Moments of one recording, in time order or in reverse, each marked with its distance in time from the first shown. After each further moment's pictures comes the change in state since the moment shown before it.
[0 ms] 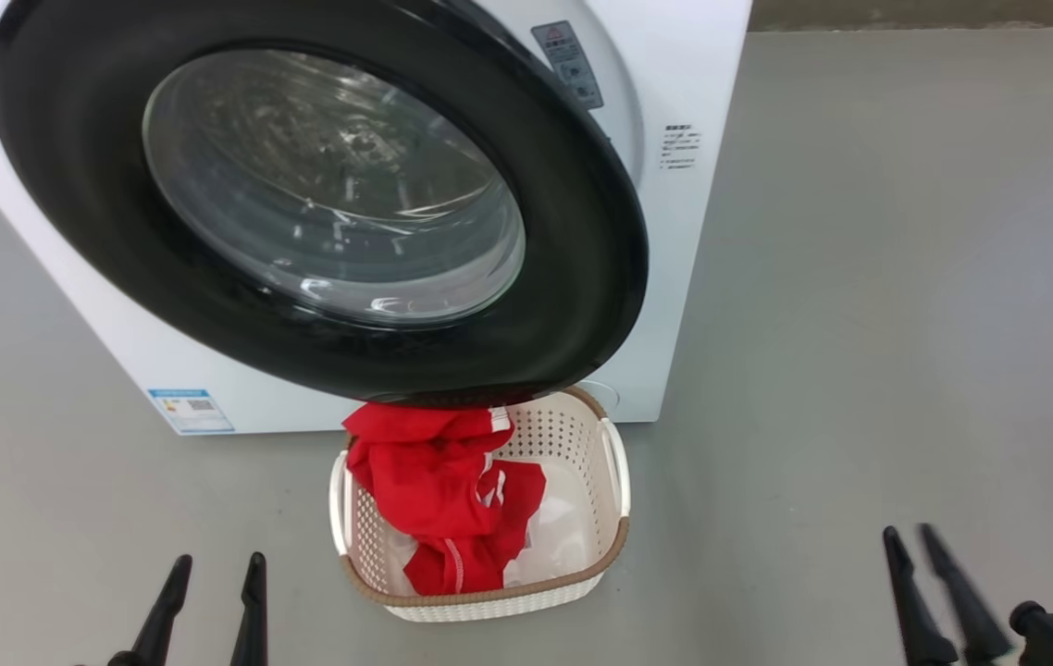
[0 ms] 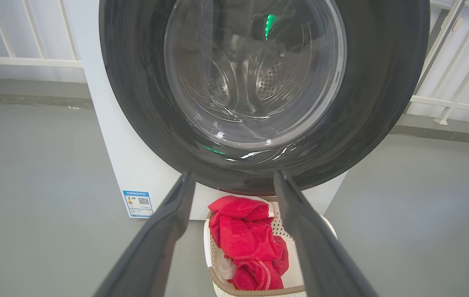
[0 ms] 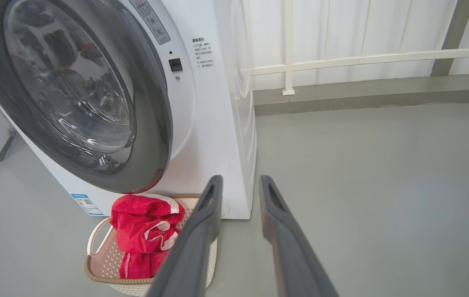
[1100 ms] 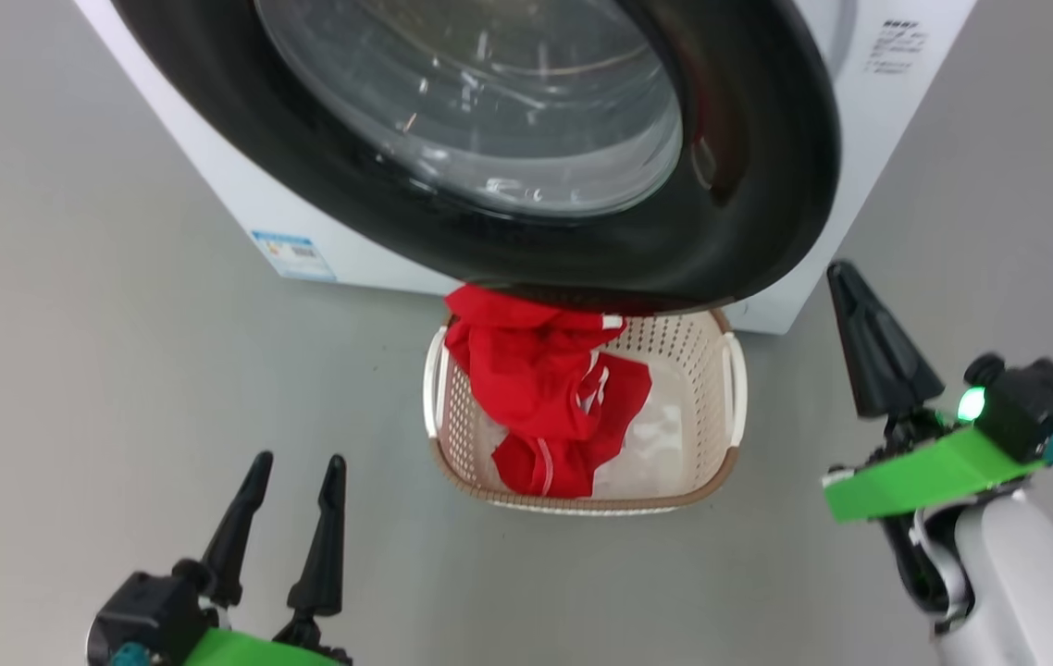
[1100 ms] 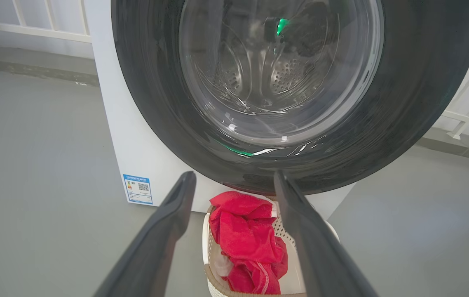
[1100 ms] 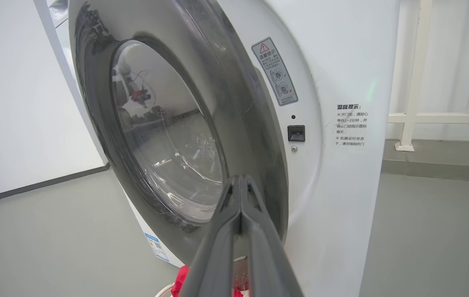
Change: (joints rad) left arm -0.147 -0.029 -0.129 -0.023 -0.065 0.000 0.000; right arm -0.447 -0.058 0.169 0.030 0.045 0.000 0.000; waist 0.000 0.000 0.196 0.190
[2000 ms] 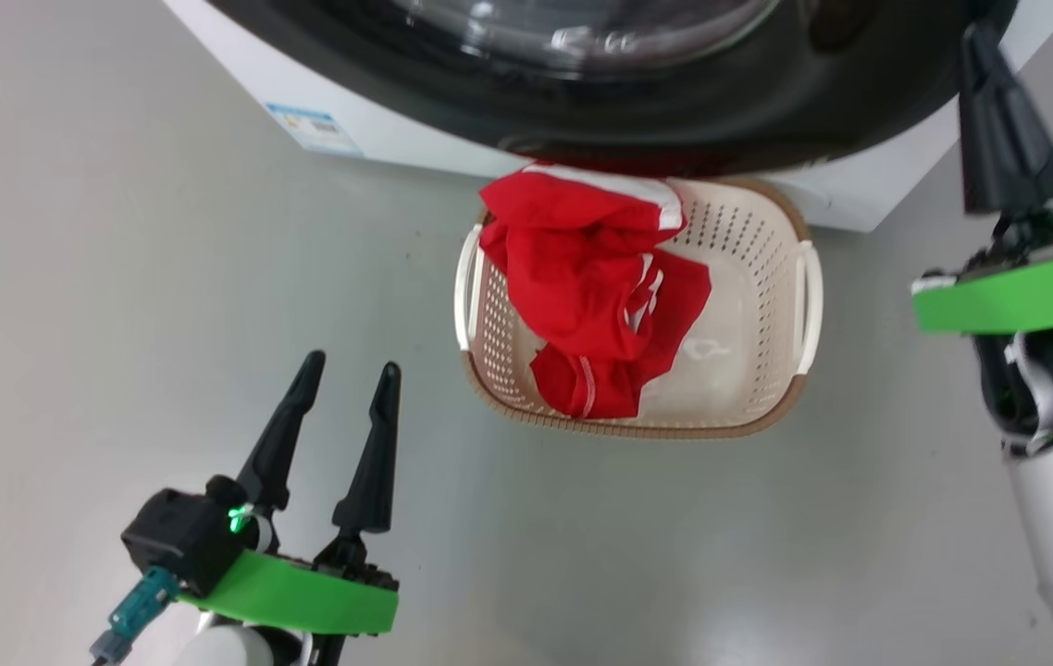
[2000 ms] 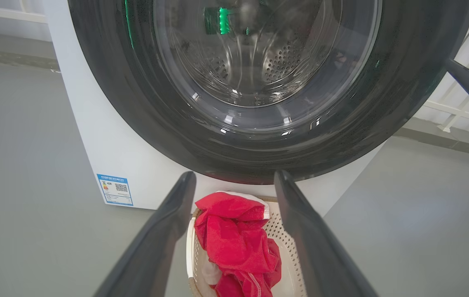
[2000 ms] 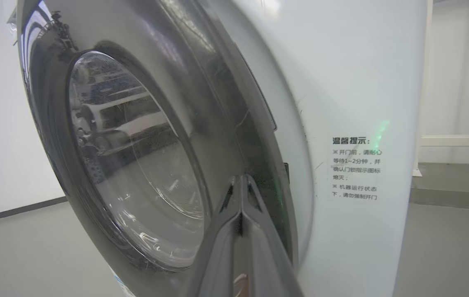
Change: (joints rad) left arm -0.158 -0.005 -0.101 -0.043 -0.049 0.003 0.000; right arm -0.310 -0.073 -0.076 0.027 0.008 0.001 0.000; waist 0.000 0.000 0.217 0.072
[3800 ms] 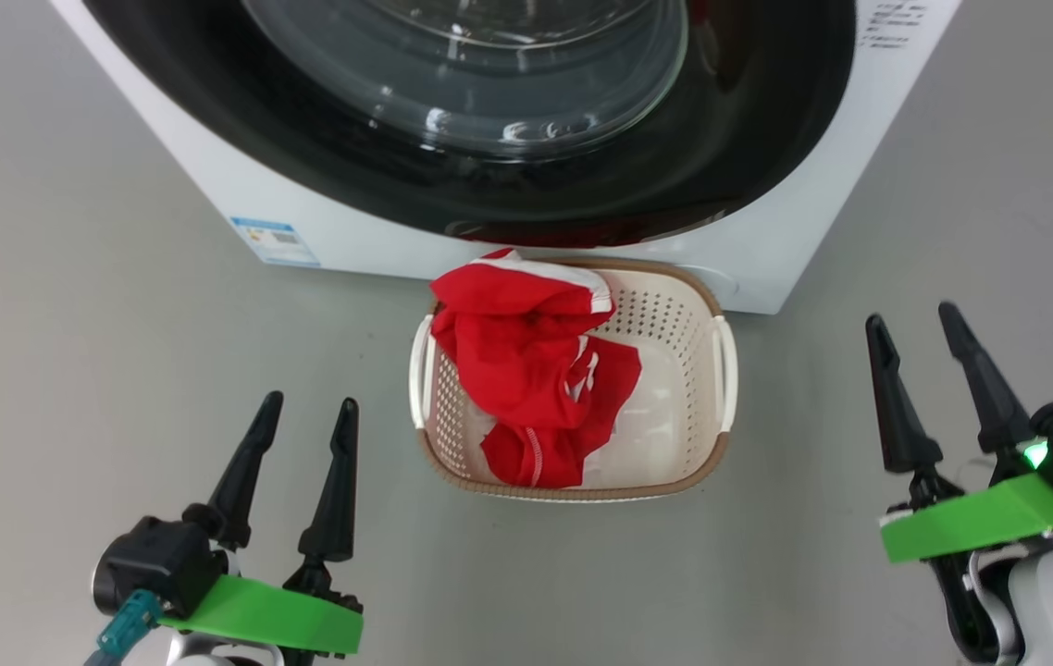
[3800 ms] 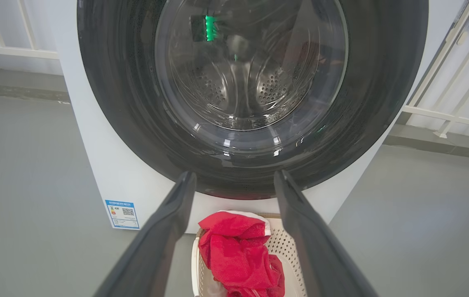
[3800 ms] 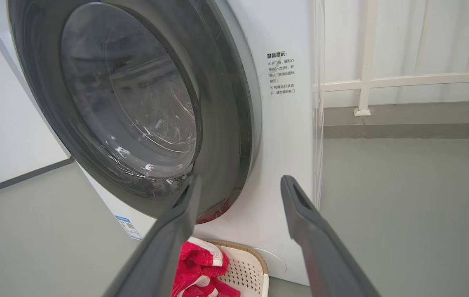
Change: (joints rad) left arm 0.046 -0.004 0.080 0.064 0.065 -0.003 0.000; right arm 0.394 0.055 -0.031 -0.031 0.010 0.007 -0.004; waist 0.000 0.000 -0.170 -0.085
